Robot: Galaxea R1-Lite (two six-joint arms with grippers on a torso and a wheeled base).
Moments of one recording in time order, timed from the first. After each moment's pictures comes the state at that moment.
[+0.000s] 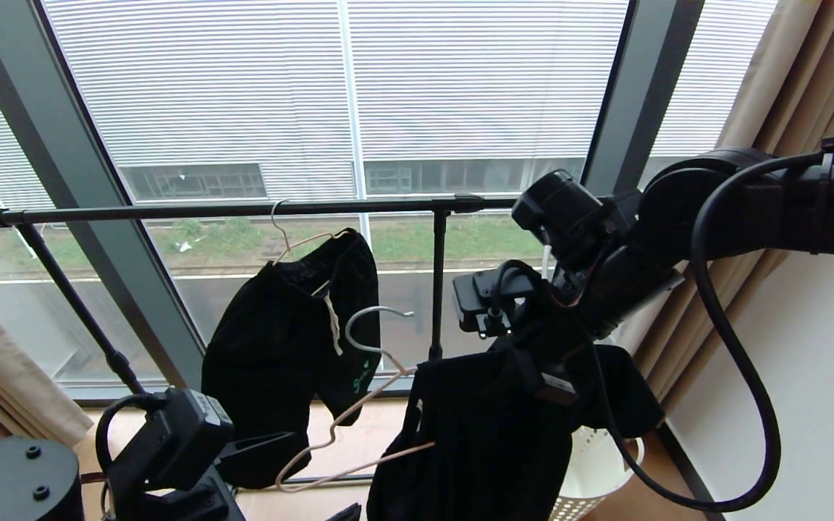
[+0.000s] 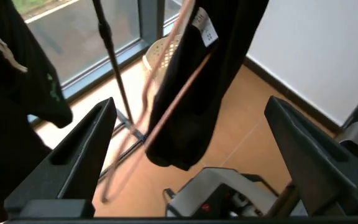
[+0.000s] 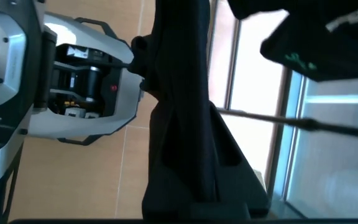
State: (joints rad) left arm -0.72 1.41 -0.12 -0.94 -0.08 -0.08; right arm 0.62 2.01 -1.74 0.86 0.42 -0.92
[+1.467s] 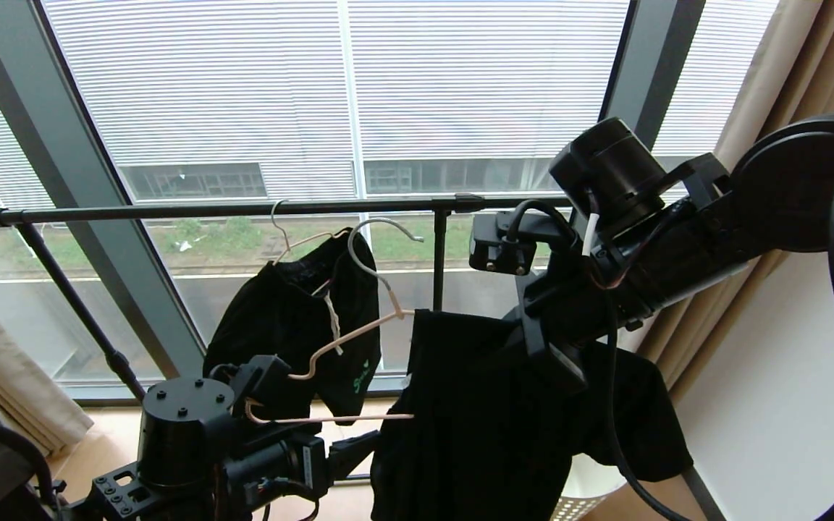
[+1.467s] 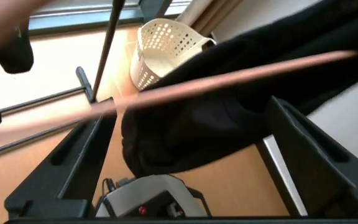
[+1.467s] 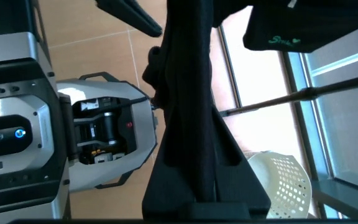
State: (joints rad) left arm -0.55 1.88 -0.22 -1.19 -0.15 -0.39; right arm 0.65 1.88 -1.66 0.73 0.45 -0.57
